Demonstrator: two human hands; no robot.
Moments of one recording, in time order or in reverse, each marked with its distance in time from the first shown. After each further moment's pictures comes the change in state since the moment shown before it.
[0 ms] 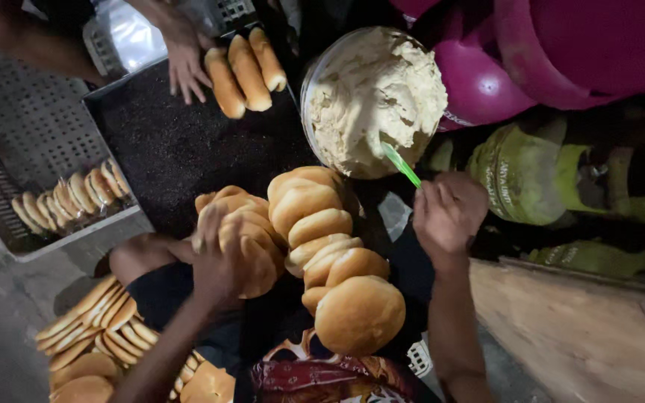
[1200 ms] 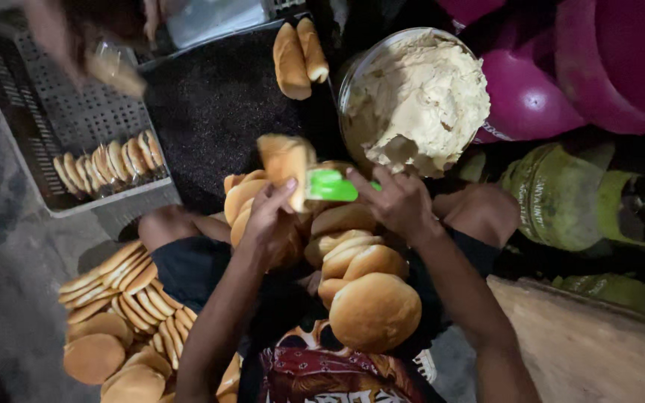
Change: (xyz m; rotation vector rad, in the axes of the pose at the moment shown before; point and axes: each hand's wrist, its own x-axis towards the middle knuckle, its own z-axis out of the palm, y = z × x) left_hand 0.058 0.014 0.058 -1.978 0.046 -0.861; right_hand 0.055 -0.085 0.028 -0.070 -0.146 -0.649
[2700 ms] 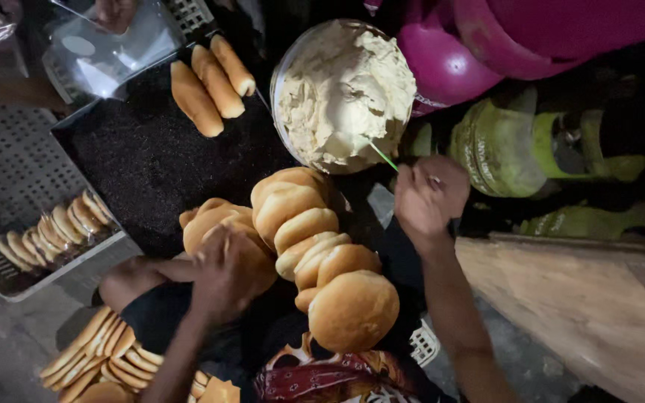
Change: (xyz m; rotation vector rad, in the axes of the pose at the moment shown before) left_hand -0.059 0.019 -0.052 1.919 -0.276 0.530; right_hand -0.094 0.038 0.002 -0.061 -0.090 0.721
